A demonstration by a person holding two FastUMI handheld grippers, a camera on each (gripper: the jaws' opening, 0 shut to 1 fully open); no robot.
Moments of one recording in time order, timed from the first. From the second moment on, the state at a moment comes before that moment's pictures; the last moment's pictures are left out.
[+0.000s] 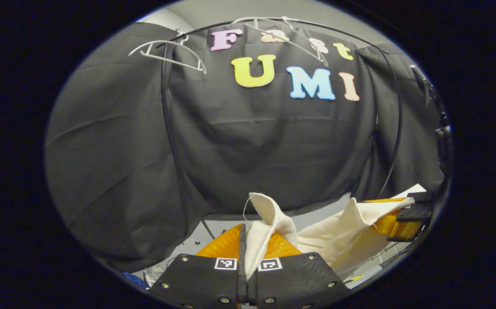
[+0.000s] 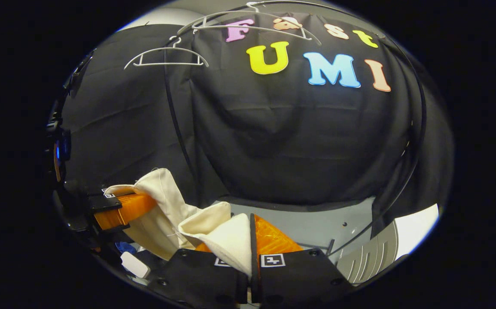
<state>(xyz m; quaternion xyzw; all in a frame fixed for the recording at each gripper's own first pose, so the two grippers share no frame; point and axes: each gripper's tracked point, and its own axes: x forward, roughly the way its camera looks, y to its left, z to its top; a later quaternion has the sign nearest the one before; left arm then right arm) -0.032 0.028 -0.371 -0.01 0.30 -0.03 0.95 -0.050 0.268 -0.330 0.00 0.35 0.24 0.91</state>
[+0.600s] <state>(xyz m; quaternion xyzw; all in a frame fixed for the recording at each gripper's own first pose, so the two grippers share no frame) -0.068 0.048 -0.453 0.02 0.39 -0.04 0.92 -0.071 0.248 -0.387 -0.03 0.41 0.19 0.89</state>
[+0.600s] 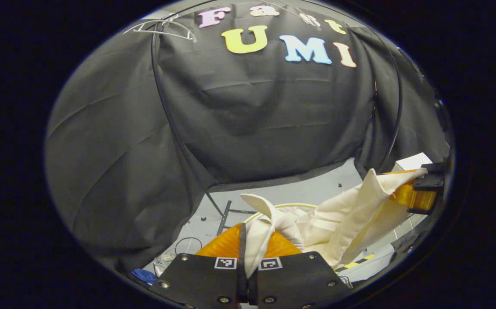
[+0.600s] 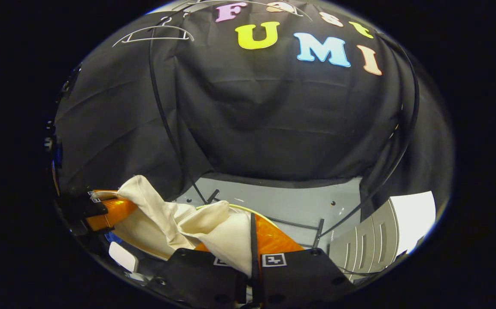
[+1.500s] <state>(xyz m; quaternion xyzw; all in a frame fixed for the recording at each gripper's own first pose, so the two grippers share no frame) -0.068 0.076 -0.436 0.04 0.38 -0.04 0.92 -0.070 0.223 -0.360 -0.03 0.40 0.17 0.90</state>
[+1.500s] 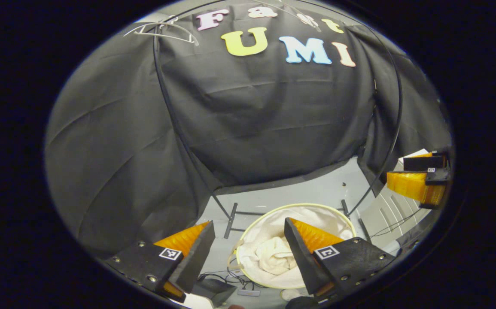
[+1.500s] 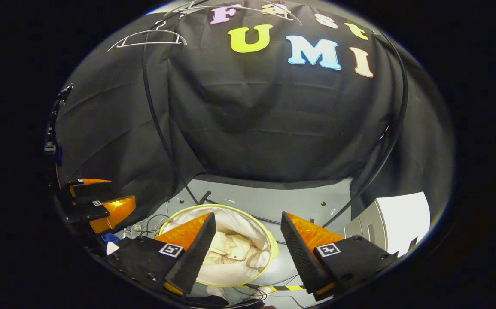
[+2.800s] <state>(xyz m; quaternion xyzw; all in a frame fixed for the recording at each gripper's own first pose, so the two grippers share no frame) -0.067 0.056 -0.113 0.01 0.10 -0.04 0.99 -0.065 0.101 -0.085 0.01 0.15 0.09 0.98</state>
